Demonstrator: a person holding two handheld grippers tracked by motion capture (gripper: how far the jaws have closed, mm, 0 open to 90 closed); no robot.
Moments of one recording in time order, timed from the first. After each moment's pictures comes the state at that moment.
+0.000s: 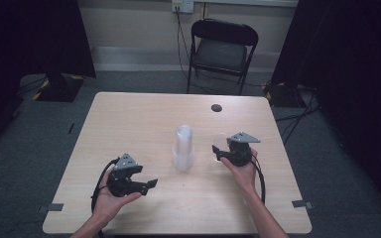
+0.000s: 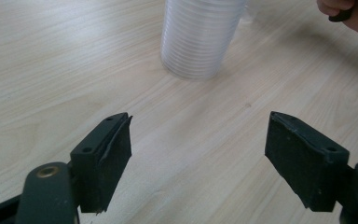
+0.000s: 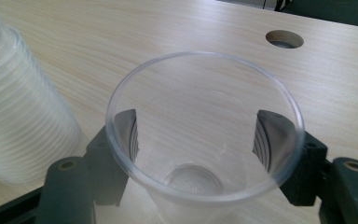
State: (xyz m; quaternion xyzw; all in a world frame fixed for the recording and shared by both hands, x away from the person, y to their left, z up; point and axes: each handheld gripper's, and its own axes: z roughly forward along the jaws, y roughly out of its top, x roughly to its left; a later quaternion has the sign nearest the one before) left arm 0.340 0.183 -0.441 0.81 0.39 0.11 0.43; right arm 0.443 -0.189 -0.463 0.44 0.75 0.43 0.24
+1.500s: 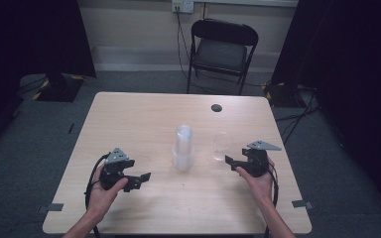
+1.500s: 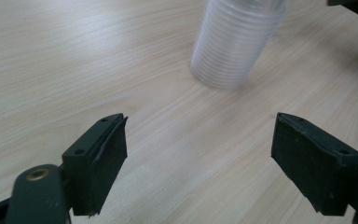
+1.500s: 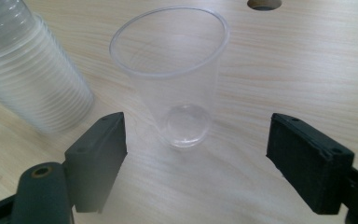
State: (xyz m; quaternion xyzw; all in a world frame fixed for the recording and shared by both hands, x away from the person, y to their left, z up) left arm 0.350 0.204 -0.436 0.79 0.41 0.12 0.43; right arm 0.404 -0.233 -0.450 0.48 0.74 0.43 0.19
